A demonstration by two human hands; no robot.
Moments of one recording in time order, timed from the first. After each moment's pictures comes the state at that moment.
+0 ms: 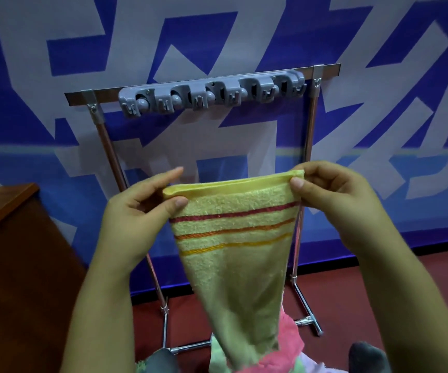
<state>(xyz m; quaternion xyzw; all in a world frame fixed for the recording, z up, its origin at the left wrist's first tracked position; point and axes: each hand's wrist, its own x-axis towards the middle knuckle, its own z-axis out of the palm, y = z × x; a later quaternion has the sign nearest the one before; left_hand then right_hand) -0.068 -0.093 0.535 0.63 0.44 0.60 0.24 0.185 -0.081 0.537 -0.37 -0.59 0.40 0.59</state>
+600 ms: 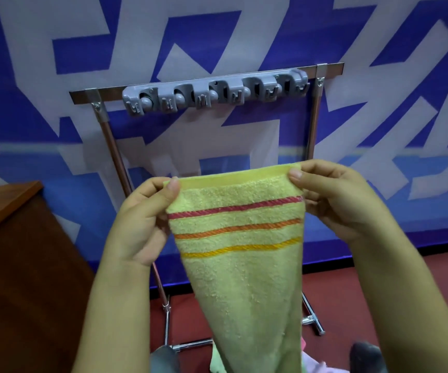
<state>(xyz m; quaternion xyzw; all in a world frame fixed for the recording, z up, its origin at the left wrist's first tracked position) -0.068 -0.083 0.532 0.45 0.38 0.63 0.51 0.182 -0.076 0.545 -0.35 -0.52 0.54 0.56</state>
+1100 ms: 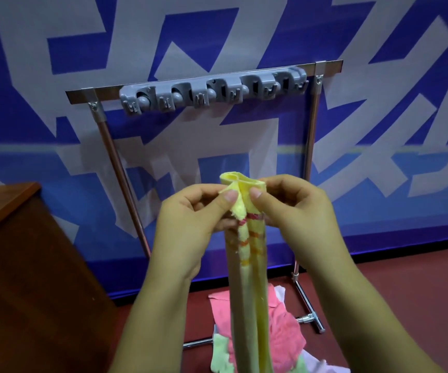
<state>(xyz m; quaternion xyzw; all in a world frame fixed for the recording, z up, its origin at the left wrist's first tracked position) -0.007 -0.106 0.537 0.52 0.42 0.61 0.43 0.132 -0.098 0.528 -0.43 -0.57 0.36 0.60</state>
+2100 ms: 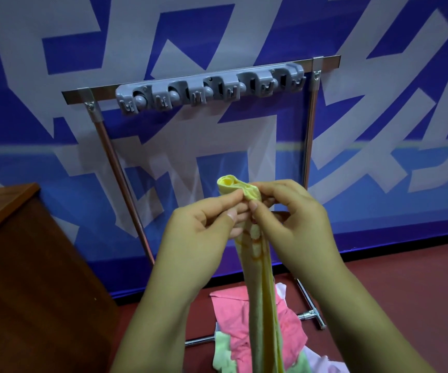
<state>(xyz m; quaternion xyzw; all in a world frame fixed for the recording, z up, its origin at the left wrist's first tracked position) 0.002 -0.129 0.540 0.60 0.43 0.54 0.41 0.131 -0.101 0.508 -0.41 -0.67 0.18 0.59</state>
